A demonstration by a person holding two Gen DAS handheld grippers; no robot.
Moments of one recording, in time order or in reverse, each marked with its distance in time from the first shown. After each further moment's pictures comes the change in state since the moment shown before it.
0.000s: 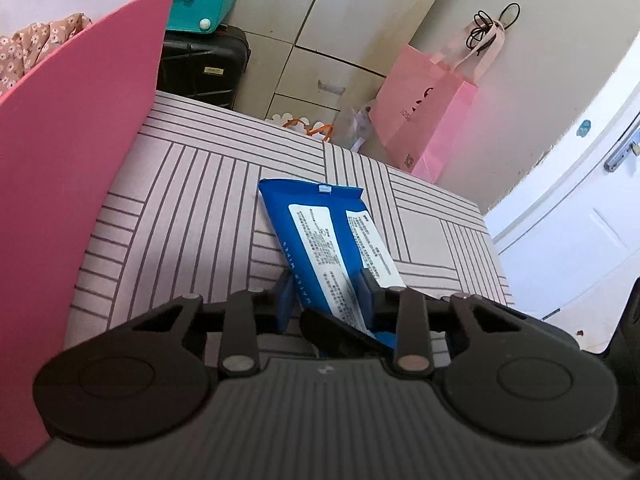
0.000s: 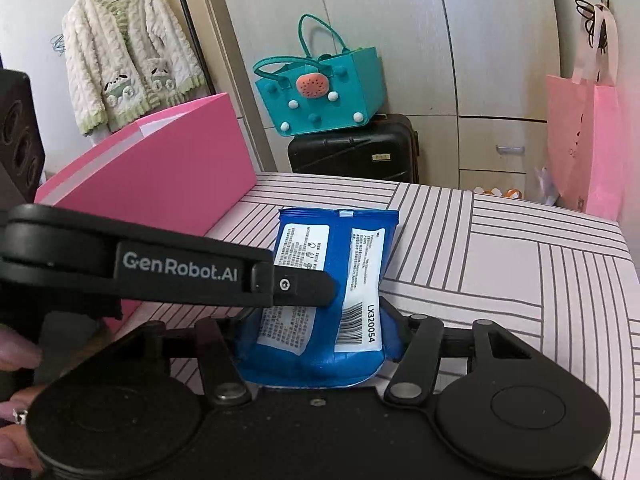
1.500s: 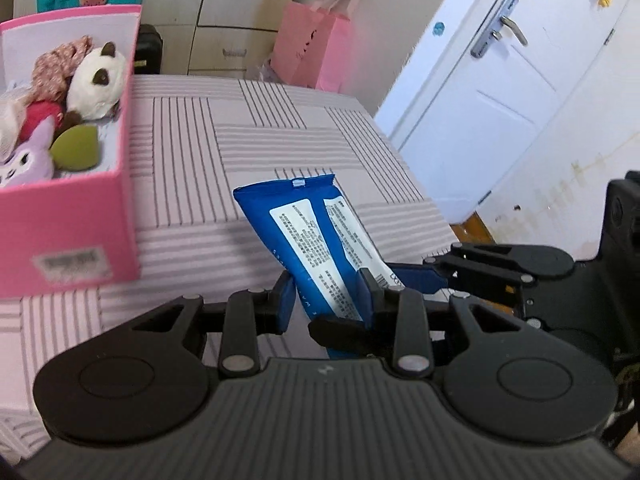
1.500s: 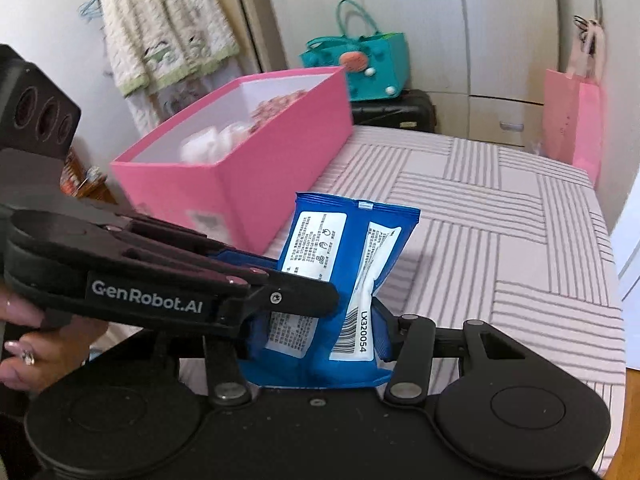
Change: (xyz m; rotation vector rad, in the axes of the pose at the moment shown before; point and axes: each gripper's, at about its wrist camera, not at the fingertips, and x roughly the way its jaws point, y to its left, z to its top) left arm -0.168 0.015 -0.080 0.282 0.155 -0.213; right arm -0.120 0.122 -0.054 -0.013 0.108 -0.007
